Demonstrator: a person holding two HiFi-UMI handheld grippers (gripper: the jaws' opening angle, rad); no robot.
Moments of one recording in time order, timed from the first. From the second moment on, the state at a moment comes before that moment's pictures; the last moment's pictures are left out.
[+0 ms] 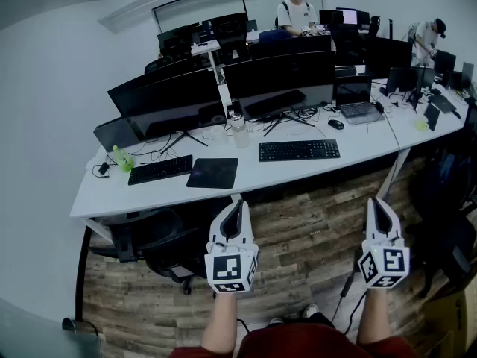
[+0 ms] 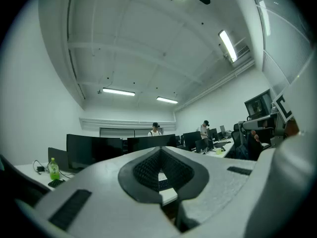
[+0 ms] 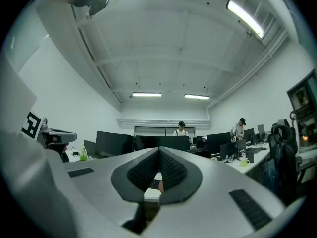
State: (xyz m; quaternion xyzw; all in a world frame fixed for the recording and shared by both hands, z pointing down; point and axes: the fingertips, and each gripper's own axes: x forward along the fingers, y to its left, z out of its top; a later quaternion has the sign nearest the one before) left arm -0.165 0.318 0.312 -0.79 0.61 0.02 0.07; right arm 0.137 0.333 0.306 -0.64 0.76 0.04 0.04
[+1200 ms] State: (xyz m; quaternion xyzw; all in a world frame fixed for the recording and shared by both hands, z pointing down) left arm -0.213 0.301 0.336 -0.79 0.61 0.01 0.06; right arm 0.094 0.310 0.328 -0.65 0.76 0.02 0.04
